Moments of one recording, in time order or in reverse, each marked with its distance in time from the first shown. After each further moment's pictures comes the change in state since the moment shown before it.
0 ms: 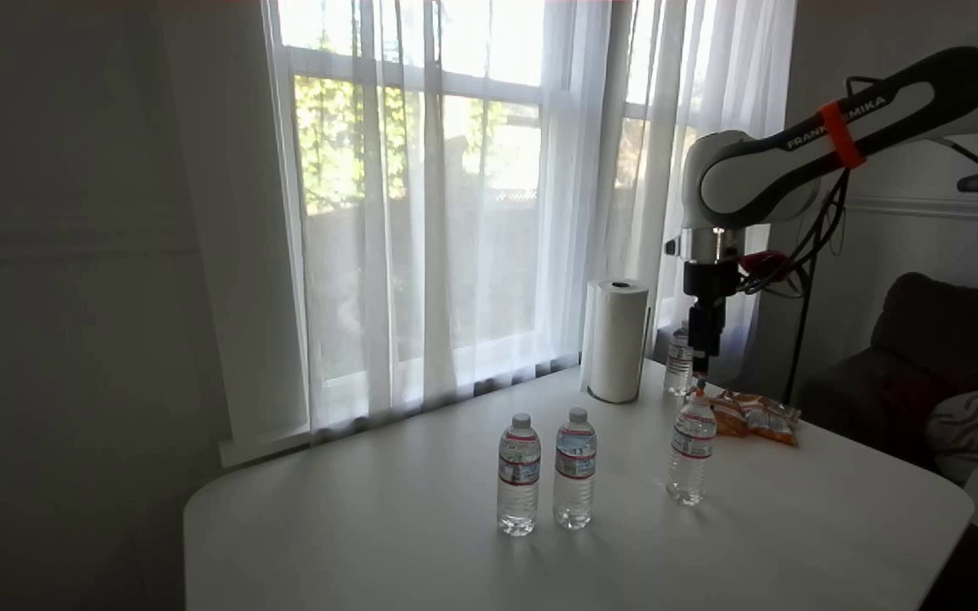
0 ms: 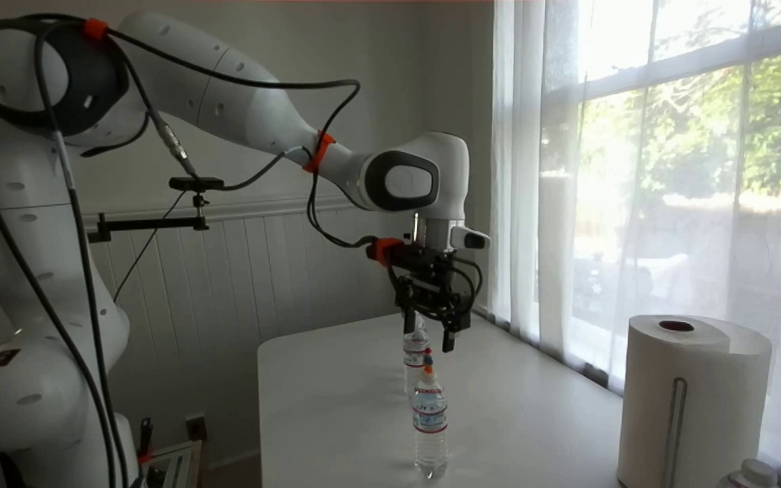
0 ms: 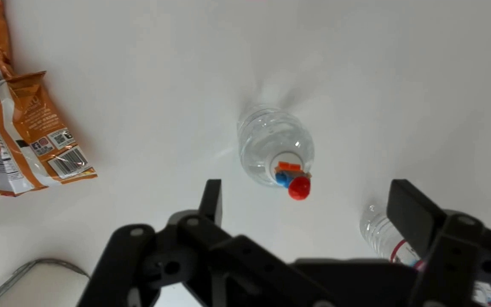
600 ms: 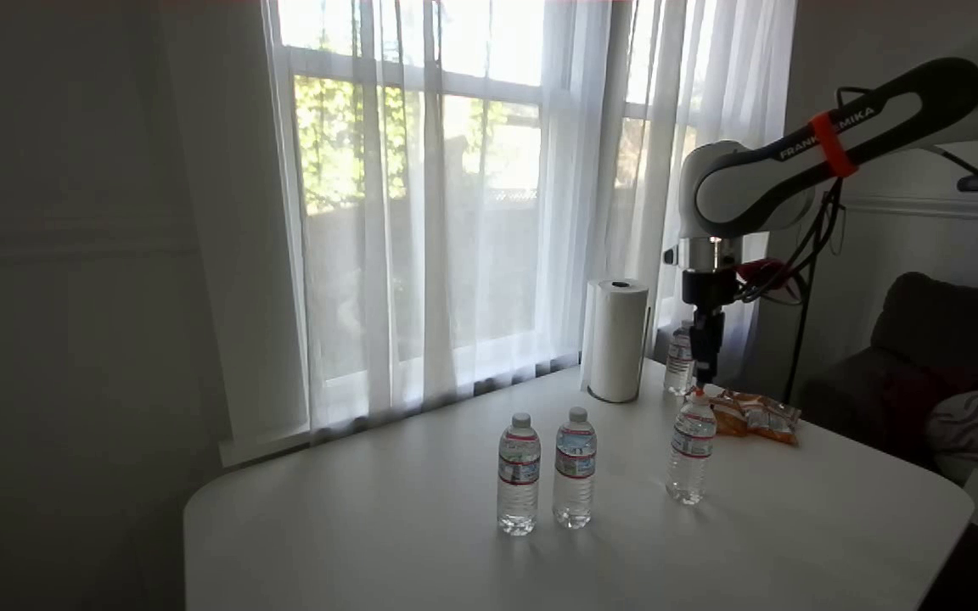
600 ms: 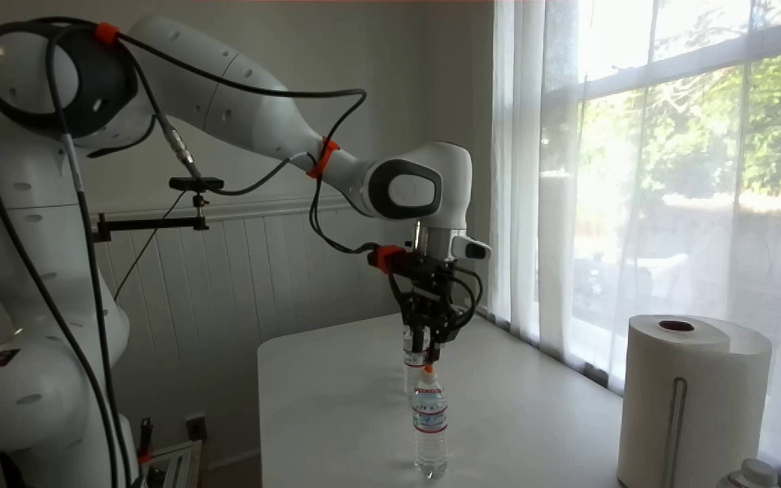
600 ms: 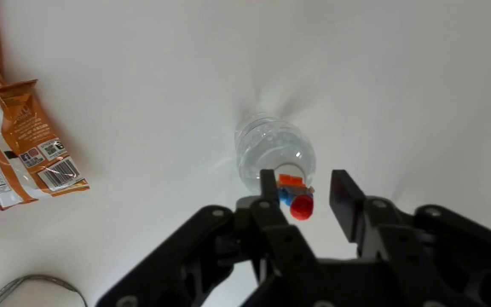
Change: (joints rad) arm 0.000 0.027 -0.001 -0.004 0.001 -0.001 0.000
